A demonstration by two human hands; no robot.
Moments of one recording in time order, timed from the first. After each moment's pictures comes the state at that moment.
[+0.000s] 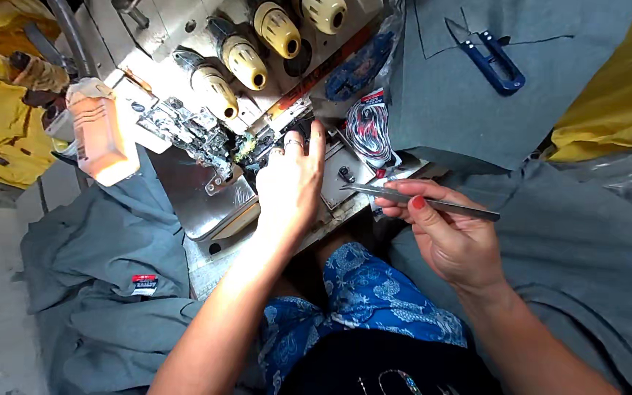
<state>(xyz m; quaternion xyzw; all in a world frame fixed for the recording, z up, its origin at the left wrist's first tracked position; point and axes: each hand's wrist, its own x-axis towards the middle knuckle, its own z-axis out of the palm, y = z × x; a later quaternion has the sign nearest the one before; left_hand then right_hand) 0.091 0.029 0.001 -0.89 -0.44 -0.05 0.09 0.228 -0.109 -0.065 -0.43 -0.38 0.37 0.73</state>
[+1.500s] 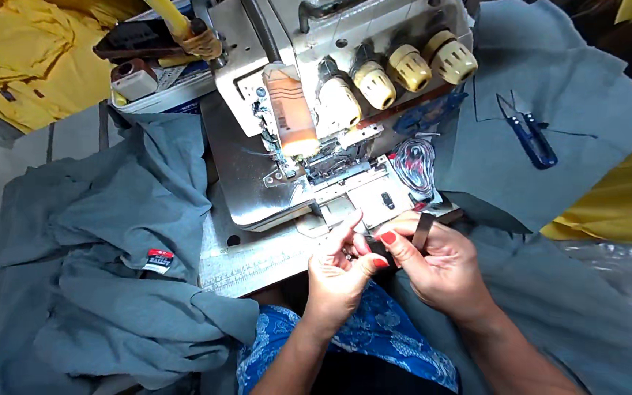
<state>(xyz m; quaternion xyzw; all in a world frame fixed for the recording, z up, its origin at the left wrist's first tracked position) 0.055 -0.058 -0.050 -0.45 -0.26 -0.56 -0.65 0.196 -0.075 -0.029 -0.46 -0.59 0.28 0.60</state>
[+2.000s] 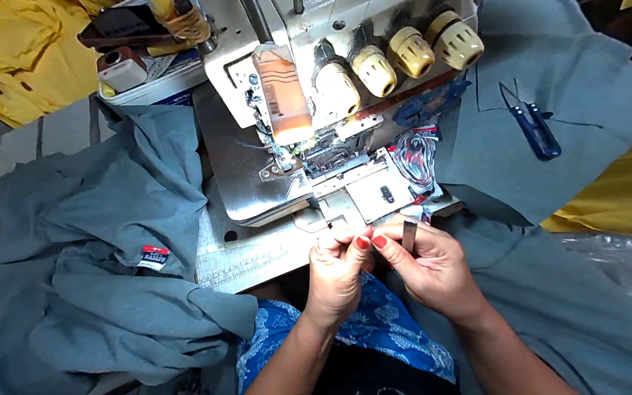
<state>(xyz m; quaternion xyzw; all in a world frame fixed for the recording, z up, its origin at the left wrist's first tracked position) 0.066 -0.061 -0.049 -0.30 -0.24 -0.58 -0.72 0.192 -0.081 -0.035 -0.46 -0.60 0.31 0.58</state>
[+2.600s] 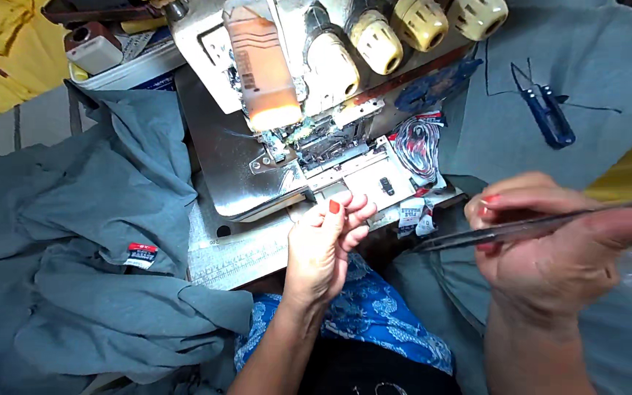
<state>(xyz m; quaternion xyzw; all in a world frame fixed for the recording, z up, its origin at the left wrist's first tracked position) 0.055 -0.040 -0.012 -0.23 -0.33 -0.51 -0.76 0.244 -0.082 -0.016 -0.44 -0.51 0.26 0.69</state>
